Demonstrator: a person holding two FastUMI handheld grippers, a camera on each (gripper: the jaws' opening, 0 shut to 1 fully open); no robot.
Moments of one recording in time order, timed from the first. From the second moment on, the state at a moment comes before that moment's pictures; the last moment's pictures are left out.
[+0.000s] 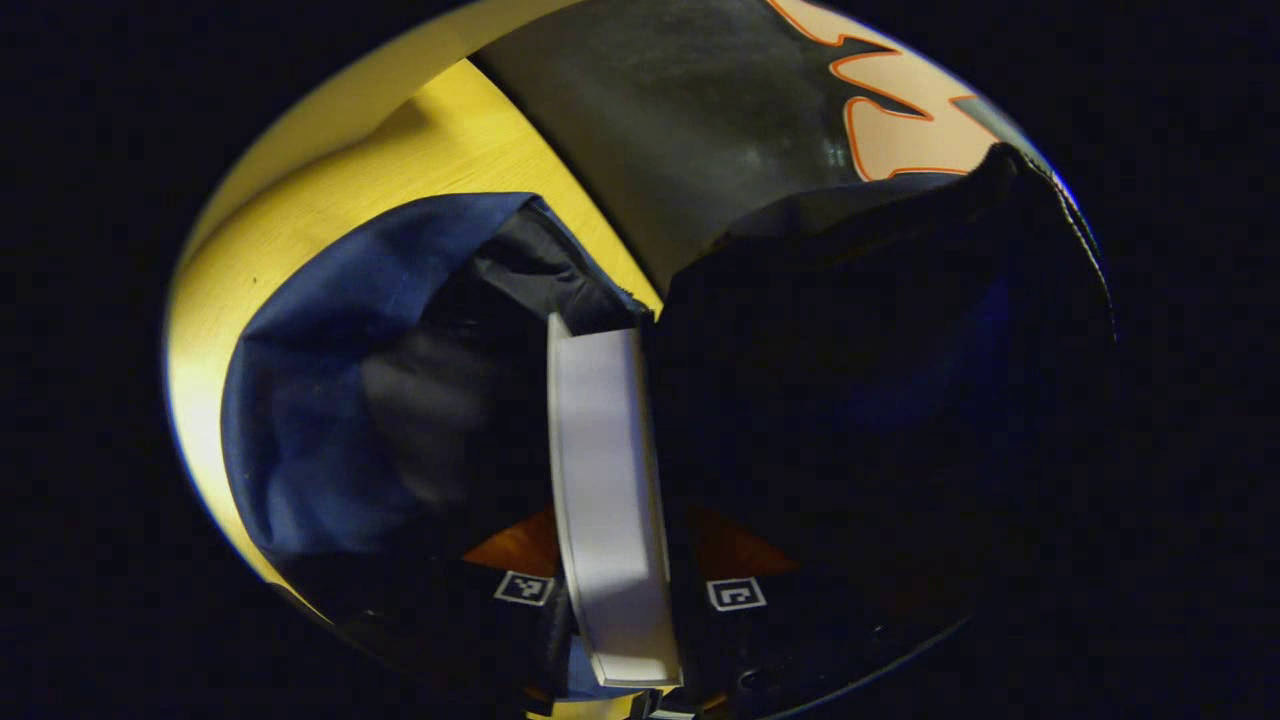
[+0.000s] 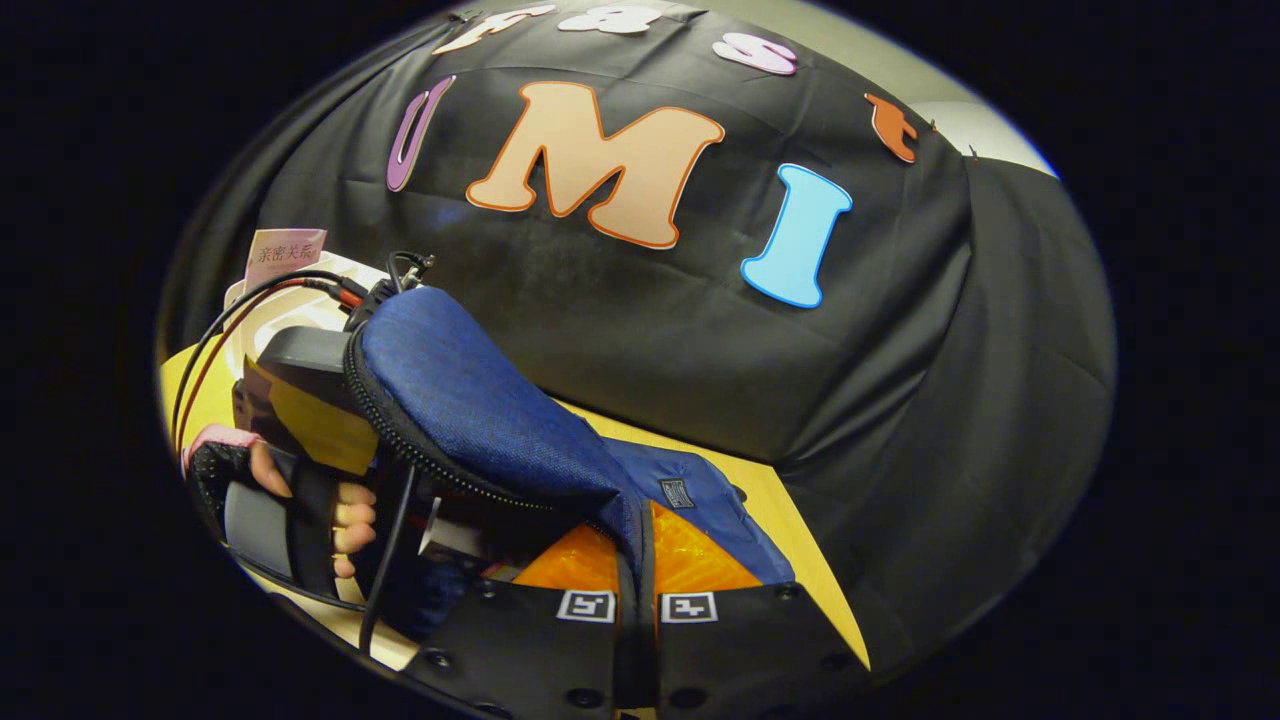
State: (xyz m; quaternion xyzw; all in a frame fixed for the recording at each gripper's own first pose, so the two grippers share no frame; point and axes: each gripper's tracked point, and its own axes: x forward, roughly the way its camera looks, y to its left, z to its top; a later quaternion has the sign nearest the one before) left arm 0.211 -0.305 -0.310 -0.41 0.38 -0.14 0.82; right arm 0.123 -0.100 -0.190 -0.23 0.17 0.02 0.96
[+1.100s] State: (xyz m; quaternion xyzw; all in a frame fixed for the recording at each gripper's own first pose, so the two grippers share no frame) left arm 0.082 -0.189 -0.215 -0.21 0.43 -0.15 0.87; right arm 0.119 -0.102 -0.195 -0.26 0.17 0.02 0.95
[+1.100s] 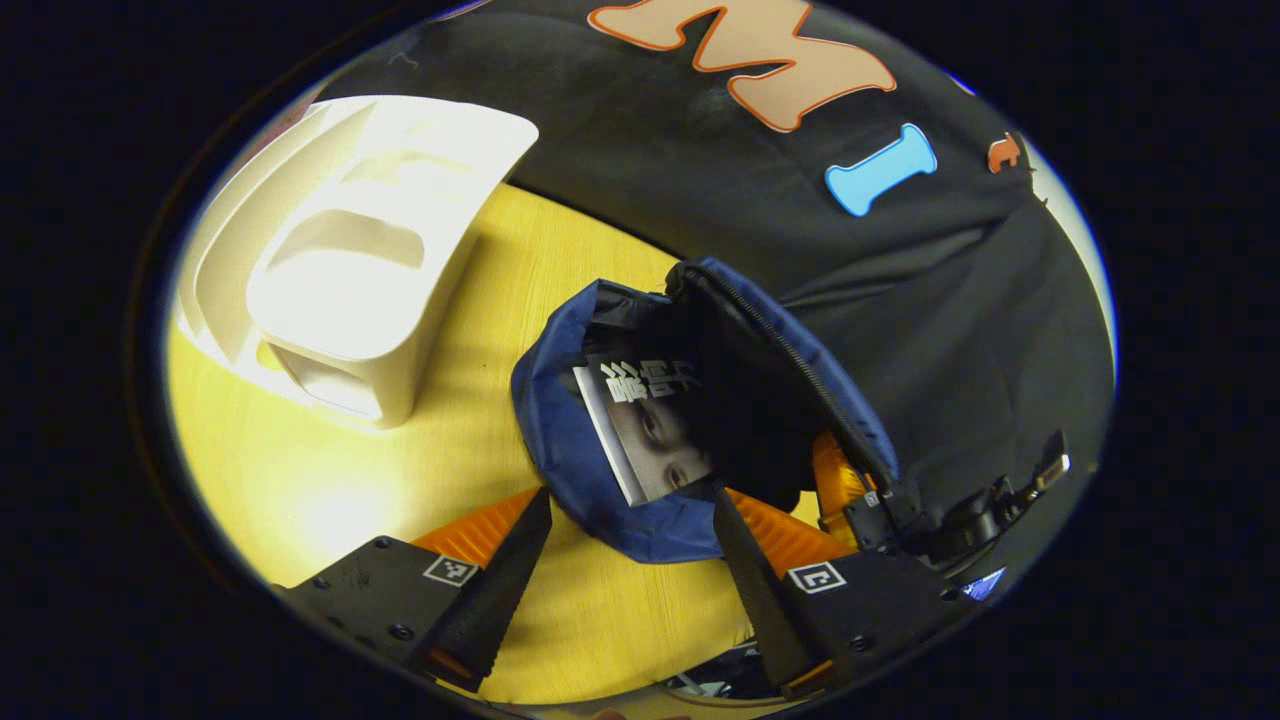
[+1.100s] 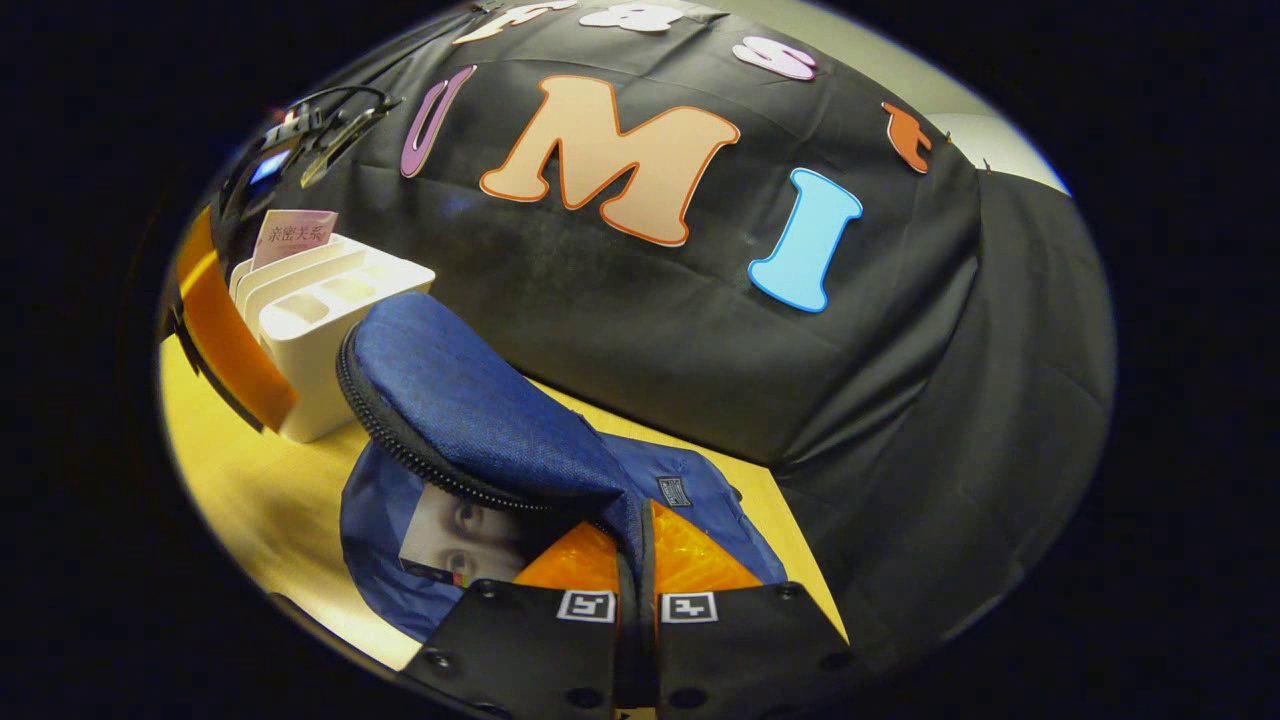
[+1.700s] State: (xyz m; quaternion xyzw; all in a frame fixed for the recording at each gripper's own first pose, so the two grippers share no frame) left arm 0.066 -0.043 -0.116 -0.20 0.46 -0.07 0.86; right arm 0.114 -0.099 -0.200 -0.27 0.18 0.02 0.95
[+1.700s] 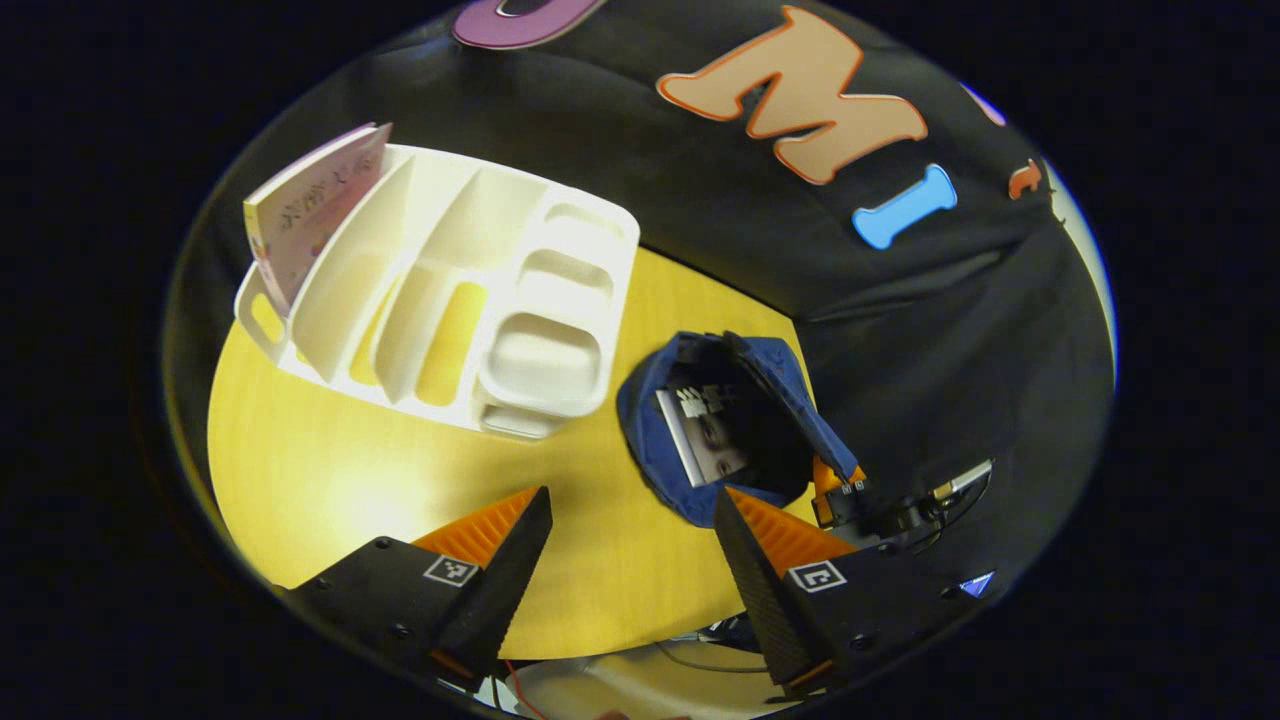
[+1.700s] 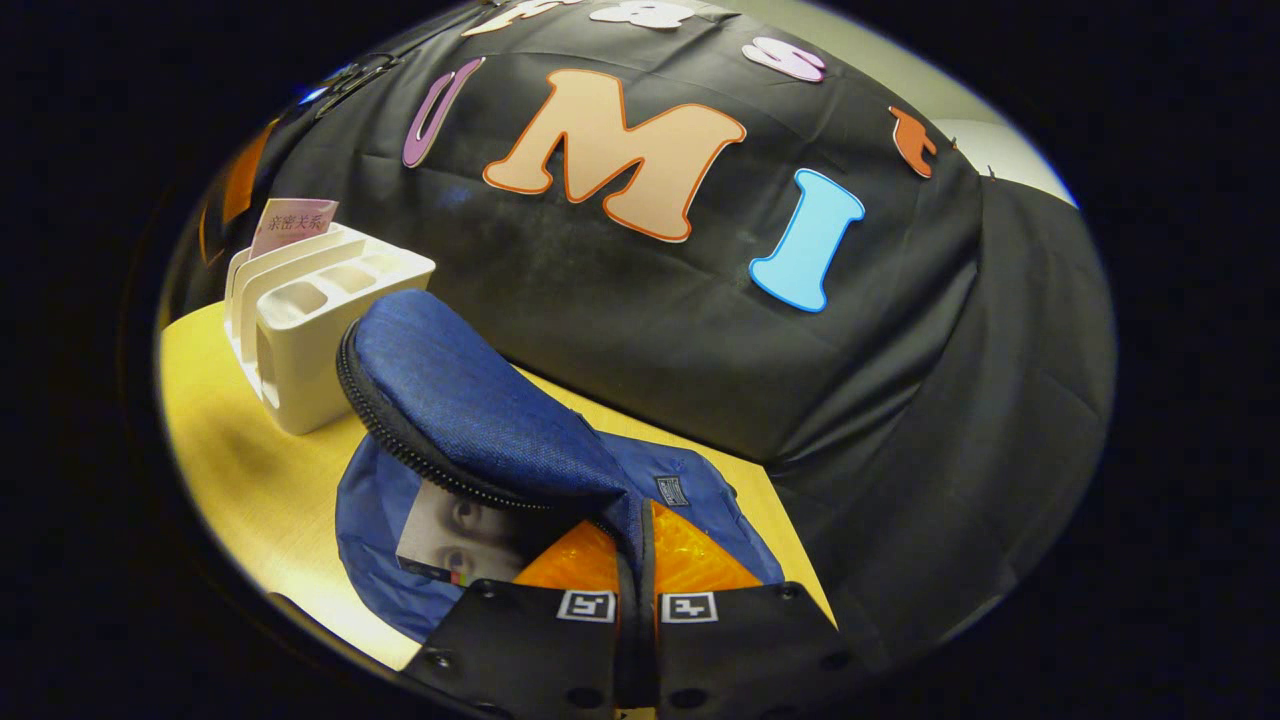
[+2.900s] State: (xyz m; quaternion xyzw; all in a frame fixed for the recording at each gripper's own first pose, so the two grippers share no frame) left arm 0.194 0.213 -0.080 -0.03 0.47 0.07 0.88; right arm 0.112 -0.089 -0.212 -0.31 0.21 -0.03 0.93
